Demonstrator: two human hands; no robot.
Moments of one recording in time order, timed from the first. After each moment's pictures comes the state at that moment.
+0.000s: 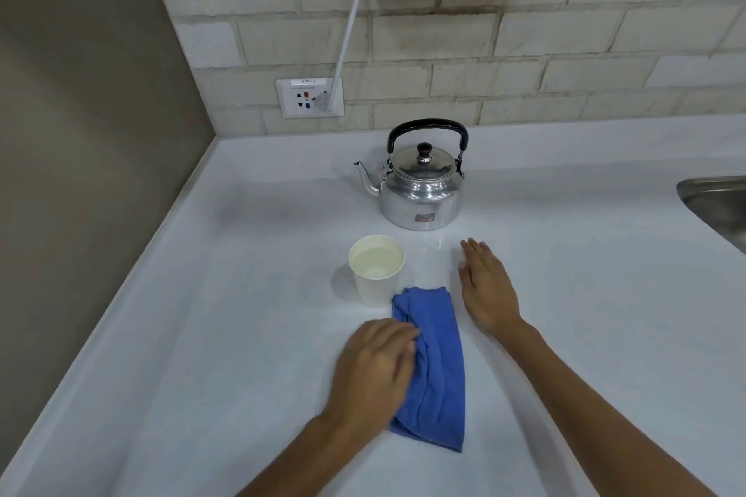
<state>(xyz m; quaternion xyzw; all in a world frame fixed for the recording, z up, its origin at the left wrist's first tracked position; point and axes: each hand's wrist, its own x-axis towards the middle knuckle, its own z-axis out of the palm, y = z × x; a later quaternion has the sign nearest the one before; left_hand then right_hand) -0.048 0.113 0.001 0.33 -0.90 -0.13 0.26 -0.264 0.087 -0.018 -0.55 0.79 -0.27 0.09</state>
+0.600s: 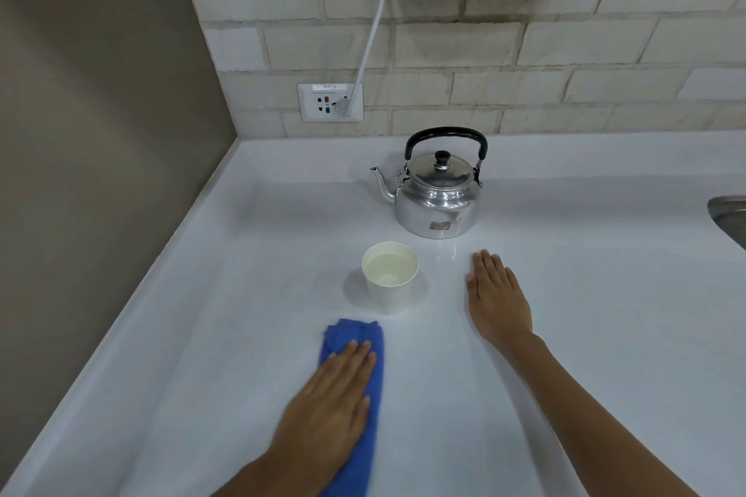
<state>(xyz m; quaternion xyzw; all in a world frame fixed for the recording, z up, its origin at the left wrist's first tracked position) 0.021 0.117 -0.022 0.38 -0.93 0.01 0.04 -0.271 0.075 -0.039 -0.56 0.81 -0.15 0.05</state>
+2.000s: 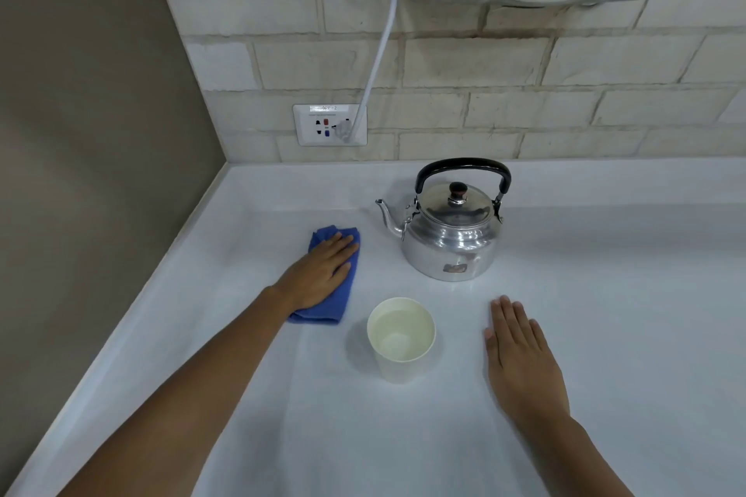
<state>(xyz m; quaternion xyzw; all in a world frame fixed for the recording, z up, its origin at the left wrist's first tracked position) -0.032 -0.159 -0.017 0.36 -0.92 -0.12 0.07 -0.266 0.072 -0.042 -0.55 0.82 -0.15 0.03</state>
